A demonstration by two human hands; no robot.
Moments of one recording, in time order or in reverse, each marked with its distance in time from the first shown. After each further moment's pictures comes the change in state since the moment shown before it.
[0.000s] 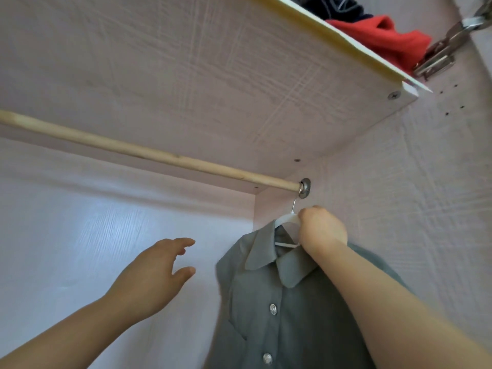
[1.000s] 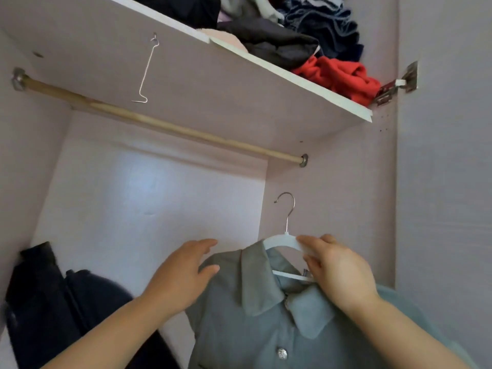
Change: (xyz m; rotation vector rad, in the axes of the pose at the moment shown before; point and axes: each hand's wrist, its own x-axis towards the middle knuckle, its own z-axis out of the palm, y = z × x) left_hand -0.200 0.066 -0.143 -0.194 -0.214 -0.089; right_hand -0.282 -0.018 -0.153 0.174 -0.162 -0.141
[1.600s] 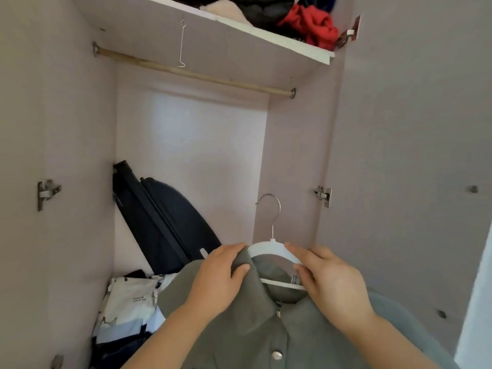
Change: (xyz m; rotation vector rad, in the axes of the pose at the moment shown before) left_hand -0.331 0.172 -0.048 -0.088 -0.135 -0.122; right_hand -0.352 -0.051 -0.151 0.108 0.075 -0.187
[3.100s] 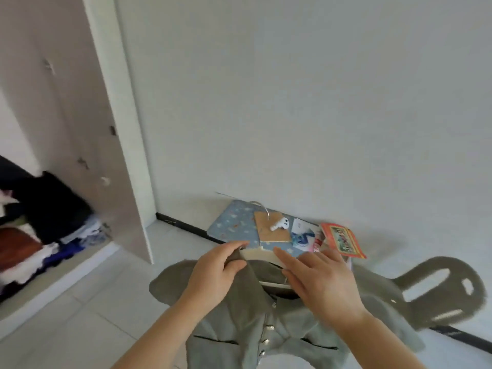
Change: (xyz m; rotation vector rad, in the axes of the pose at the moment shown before) left_hand -0.691 0.528 -0.145 -0.608 -0.801 0.227; right_hand -0.634 -0.261 -0.719 -0.567 -0.210 0.365
